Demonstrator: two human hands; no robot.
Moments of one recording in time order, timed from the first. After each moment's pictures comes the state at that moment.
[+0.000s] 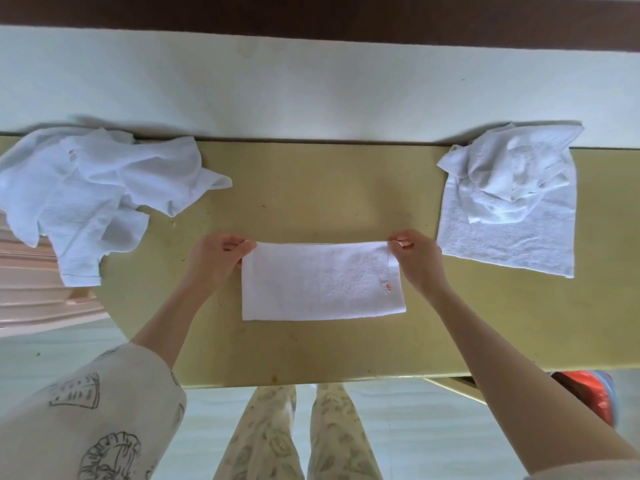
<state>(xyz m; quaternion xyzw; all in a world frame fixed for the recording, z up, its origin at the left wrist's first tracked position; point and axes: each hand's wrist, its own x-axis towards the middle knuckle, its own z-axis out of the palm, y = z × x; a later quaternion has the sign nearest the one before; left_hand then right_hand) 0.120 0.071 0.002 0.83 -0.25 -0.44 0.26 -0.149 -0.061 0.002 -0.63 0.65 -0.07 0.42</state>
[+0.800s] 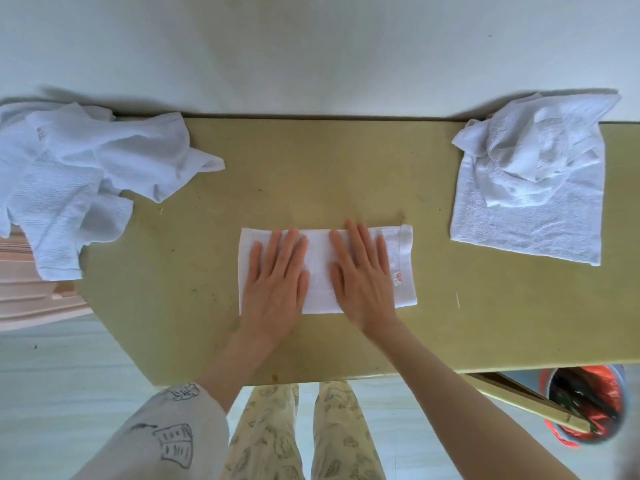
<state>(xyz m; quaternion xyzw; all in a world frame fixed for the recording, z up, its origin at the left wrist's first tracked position) 0.031 0.104 -0.048 0.75 -0.64 -0.15 0.05 -0.112 0.024 -0.054 -0.88 0.44 -0.04 0.15</state>
